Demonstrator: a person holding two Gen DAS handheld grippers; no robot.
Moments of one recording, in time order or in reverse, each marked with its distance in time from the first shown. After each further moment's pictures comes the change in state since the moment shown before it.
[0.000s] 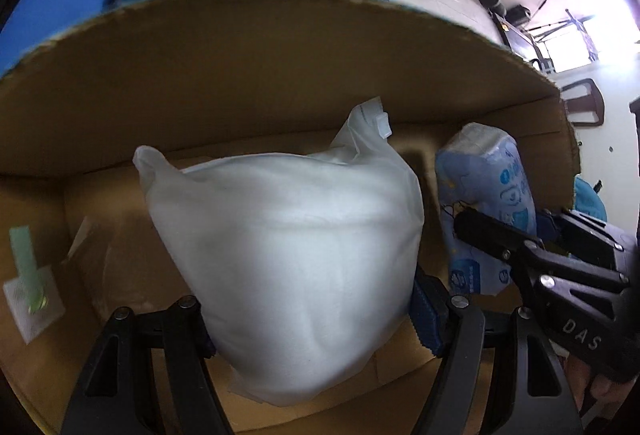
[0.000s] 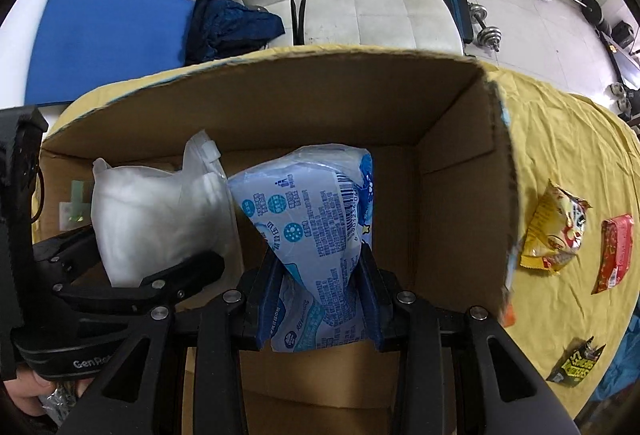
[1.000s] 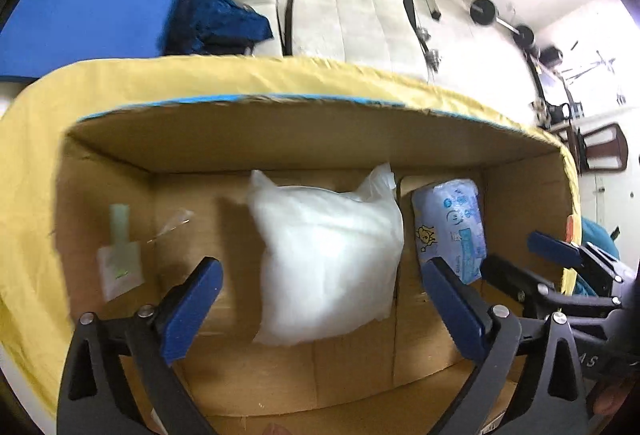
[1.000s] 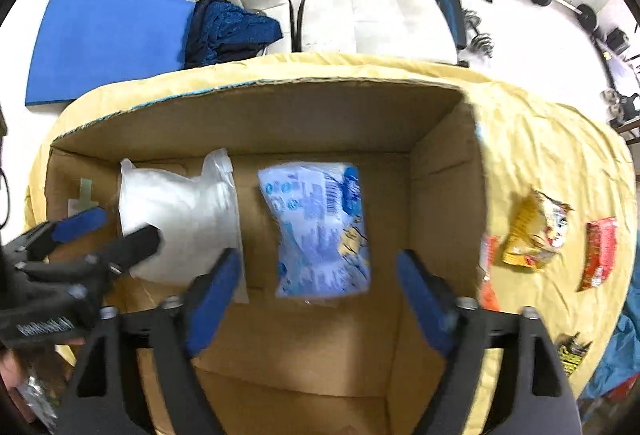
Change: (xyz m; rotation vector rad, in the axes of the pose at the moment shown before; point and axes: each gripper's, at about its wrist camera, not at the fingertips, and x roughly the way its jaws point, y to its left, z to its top) left arm -0.066 0.019 -0.007 -0.126 -0.135 0.111; right arm -0.026 0.010 -0.003 -0.015 -0.018 -0.049
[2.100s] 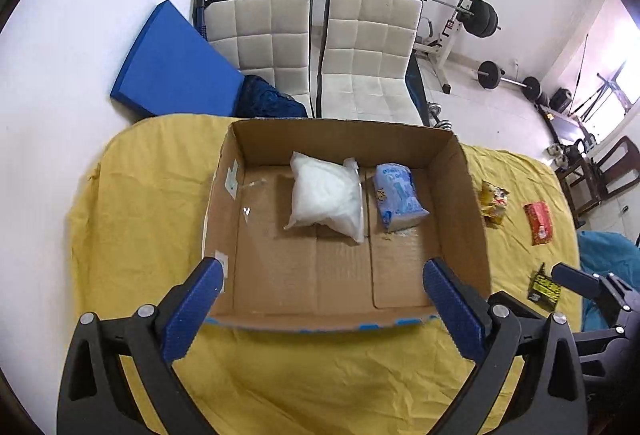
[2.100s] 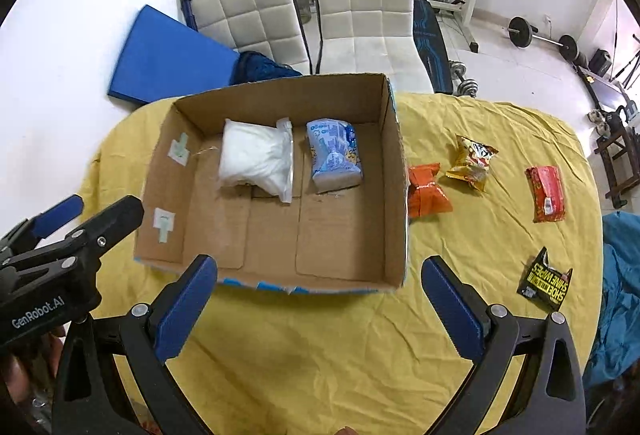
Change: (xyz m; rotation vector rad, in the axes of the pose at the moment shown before) left arm -0.148 -0.044 -0.171 0.022 -0.352 0.162; right arm -0.164 0.007 -0.183 -0.013 -0.261 0.062
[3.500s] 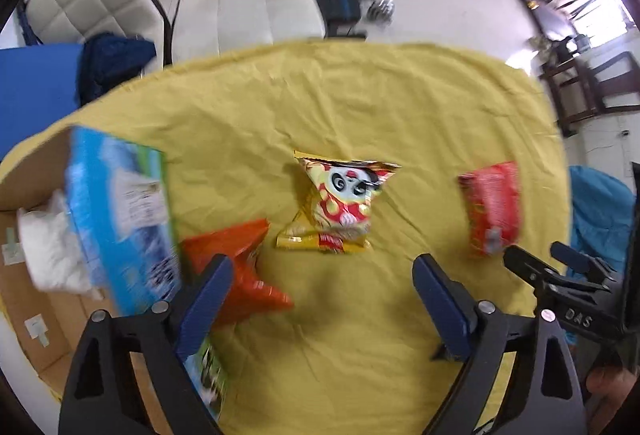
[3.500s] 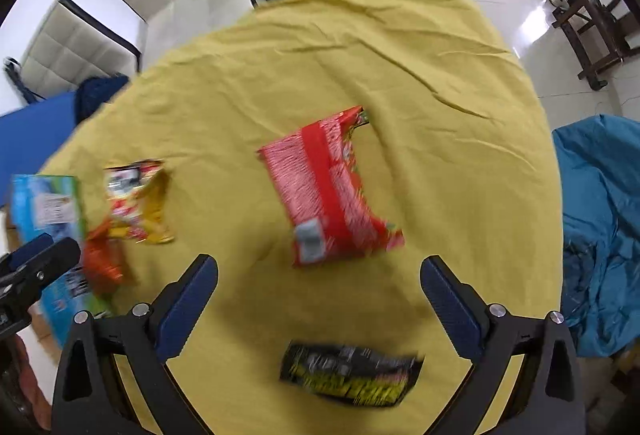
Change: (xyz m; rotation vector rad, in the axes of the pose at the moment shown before) left arm 0.270 -0.328 0.069 0.170 0.471 -0.033; right arm 0.163 -0.434 0.057 0.333 0.314 -0.089
